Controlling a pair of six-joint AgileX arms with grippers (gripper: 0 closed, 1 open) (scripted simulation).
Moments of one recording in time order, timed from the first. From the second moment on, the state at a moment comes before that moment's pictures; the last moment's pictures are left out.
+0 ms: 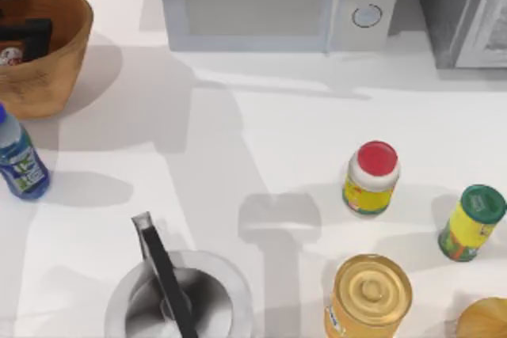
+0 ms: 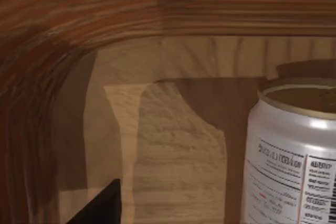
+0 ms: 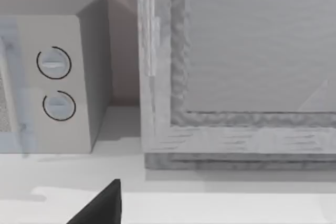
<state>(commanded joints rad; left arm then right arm) 0.12 2.54 2.27 -1.20 0.07 0.14 0.00 0.00 0.00 0.00 0.00 0.00</state>
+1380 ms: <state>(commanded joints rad) 0.11 2.55 2.24 -1.17 0.07 0.14 0.00 0.00 0.00 0.00 0.00 0.00</state>
